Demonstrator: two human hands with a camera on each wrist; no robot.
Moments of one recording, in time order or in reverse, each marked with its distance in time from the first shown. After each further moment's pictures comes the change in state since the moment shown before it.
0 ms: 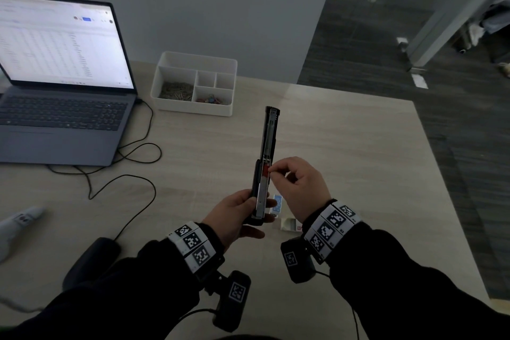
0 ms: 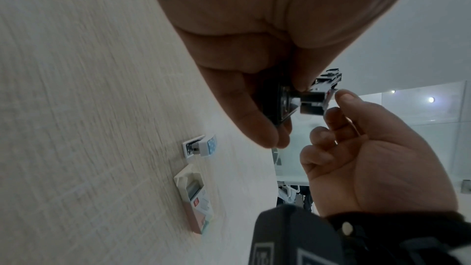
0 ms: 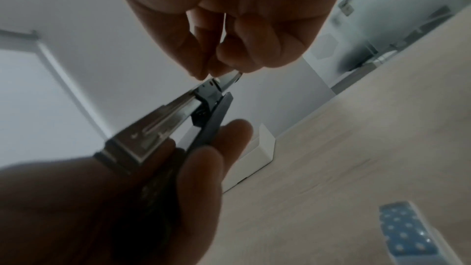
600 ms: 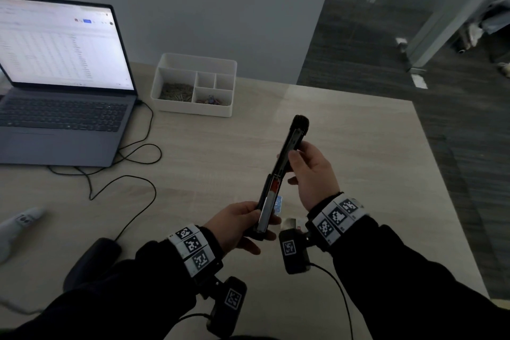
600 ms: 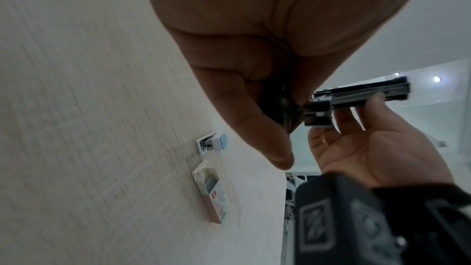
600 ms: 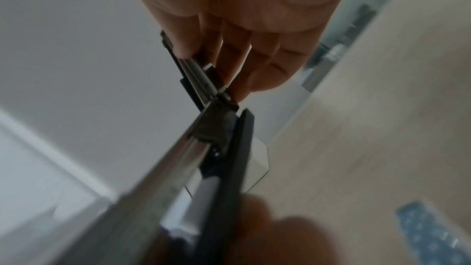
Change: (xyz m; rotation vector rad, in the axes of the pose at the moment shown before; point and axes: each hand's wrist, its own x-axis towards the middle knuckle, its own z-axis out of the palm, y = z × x) left_hand -0.006 -0.005 -0.002 0.130 -0.119 -0.089; right_hand 0.011 -0.005 -0.011 0.250 0.104 0.257
